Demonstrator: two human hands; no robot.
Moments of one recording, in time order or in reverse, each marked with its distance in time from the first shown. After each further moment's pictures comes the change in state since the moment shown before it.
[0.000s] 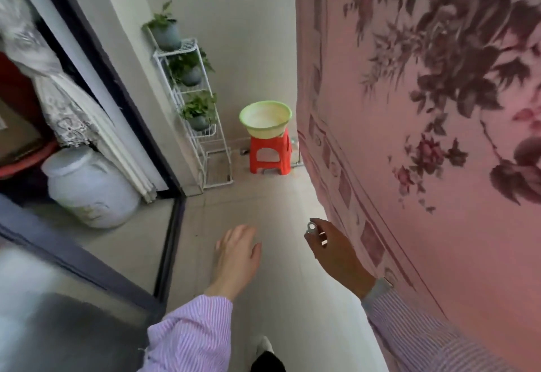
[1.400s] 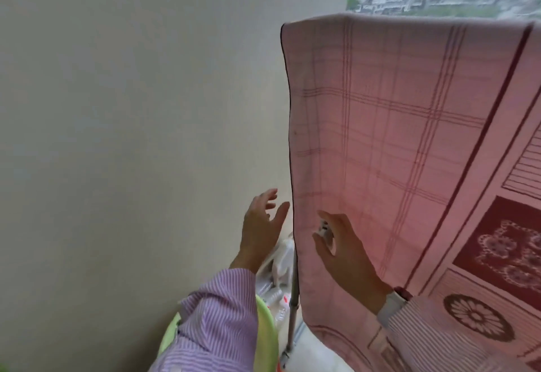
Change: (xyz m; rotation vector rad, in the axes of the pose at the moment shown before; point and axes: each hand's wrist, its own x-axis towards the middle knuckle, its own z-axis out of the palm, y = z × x) left_hand 1.189 0.016 0.017 -0.840 -0.212 0.554; right_hand 1.035 -0.092 -0.003 -0.437 0.739 0.016
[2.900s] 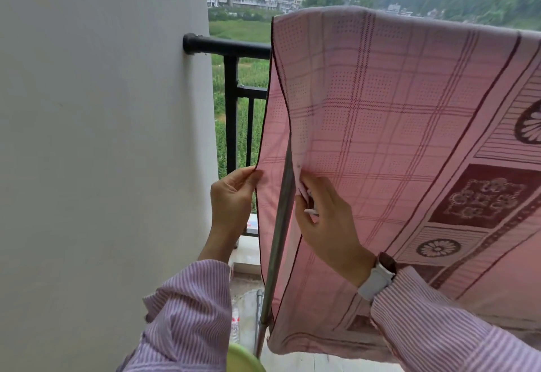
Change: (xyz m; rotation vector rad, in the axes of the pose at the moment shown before) left_hand 0.137 -0.006 -0.001 -0.766 -0.417 0.113; right_hand 0.087 -0.069 0.036 -0.502 0.560 -0.032
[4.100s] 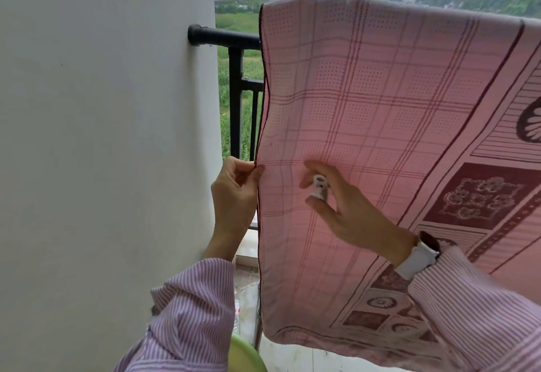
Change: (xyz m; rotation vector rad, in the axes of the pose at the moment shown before) left_hand -0.016 0.012 0.010 0.187 0.096 0.112; right_hand 0.012 0.033 -0.042 0.293 -0.512 0.073
